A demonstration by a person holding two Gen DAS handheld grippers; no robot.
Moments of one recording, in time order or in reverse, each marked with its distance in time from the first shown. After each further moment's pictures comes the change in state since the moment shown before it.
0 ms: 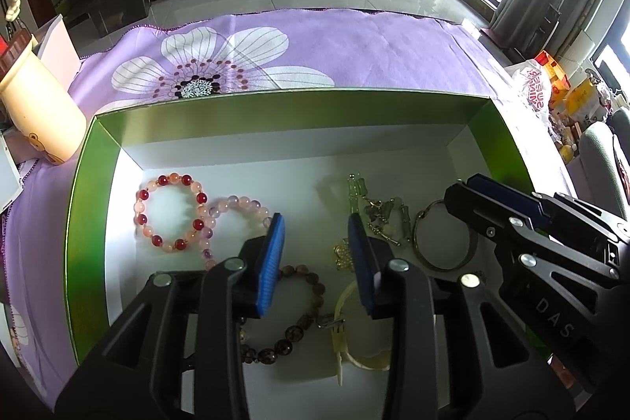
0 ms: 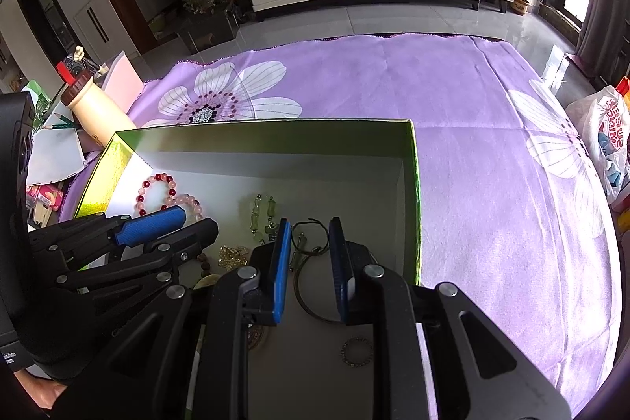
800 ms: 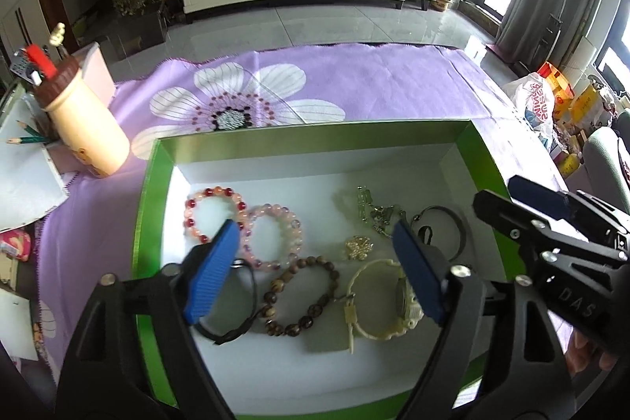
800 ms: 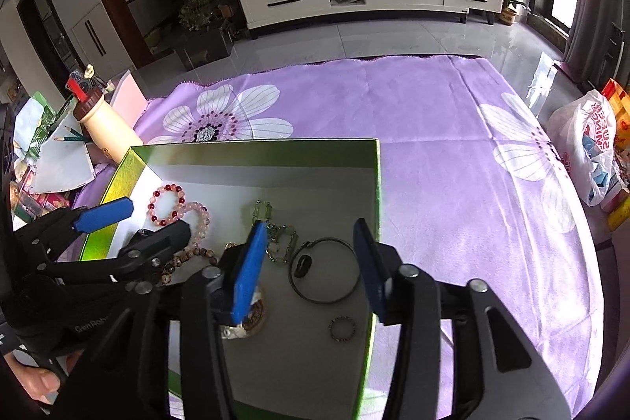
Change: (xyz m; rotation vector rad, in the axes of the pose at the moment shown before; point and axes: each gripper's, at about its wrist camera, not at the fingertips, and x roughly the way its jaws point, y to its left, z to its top) left arm -0.056 0.003 -0.007 0.017 -0.099 0.065; right arm -0.050 -0.004 -0.006 0.016 -0.068 -0.036
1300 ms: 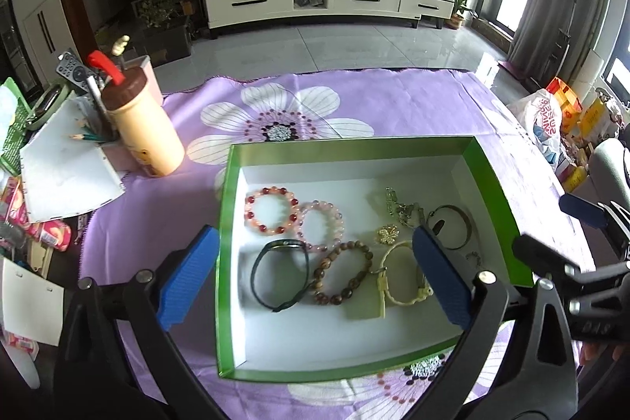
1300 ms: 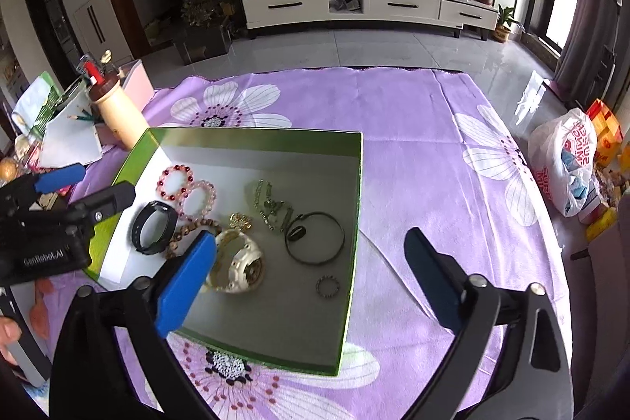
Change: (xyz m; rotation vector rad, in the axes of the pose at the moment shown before) left arm -0.062 0.029 -0.012 -0.026 -0.061 0.054; right arm -0.046 0.018 -0.019 -0.081 -0.003 -0.054
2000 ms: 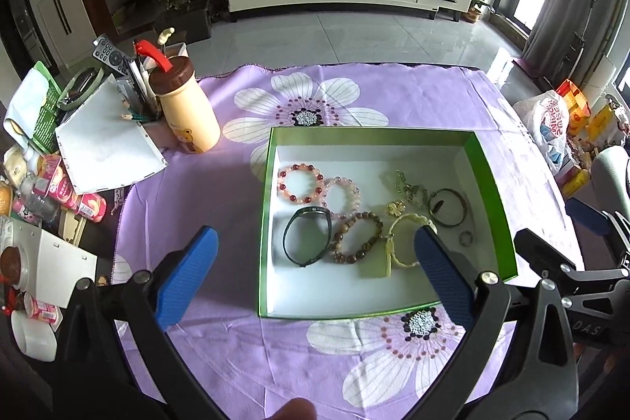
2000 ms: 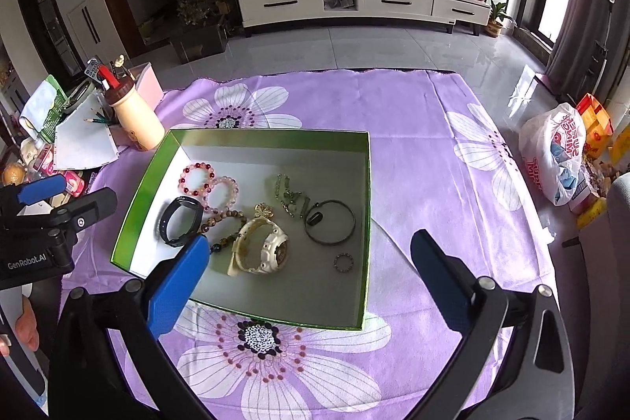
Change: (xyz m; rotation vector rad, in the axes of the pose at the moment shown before) left arm -0.051 0.014 0.001 -0.044 0.077 0.052; right arm -0.037 0.022 0.003 0.029 0.025 -0.021
